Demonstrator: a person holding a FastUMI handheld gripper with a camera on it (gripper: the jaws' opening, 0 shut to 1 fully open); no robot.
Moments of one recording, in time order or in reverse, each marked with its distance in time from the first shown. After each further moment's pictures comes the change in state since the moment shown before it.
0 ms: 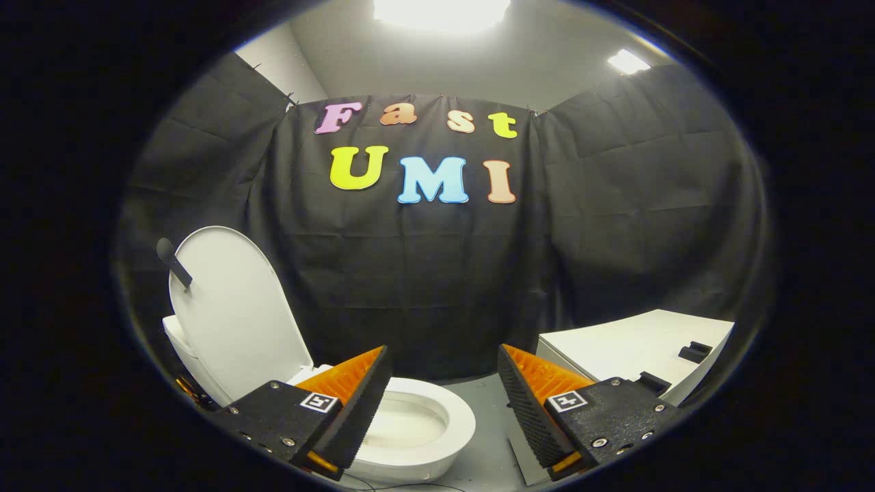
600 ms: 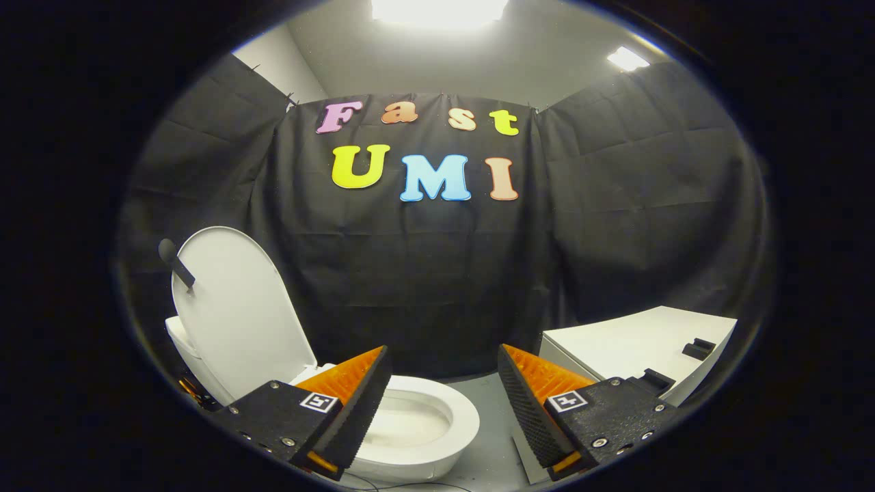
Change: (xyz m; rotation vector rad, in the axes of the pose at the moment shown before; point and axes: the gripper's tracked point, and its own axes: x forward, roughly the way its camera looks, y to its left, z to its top) arm -0.001 0.005 -0.001 0.016 0.008 0.021
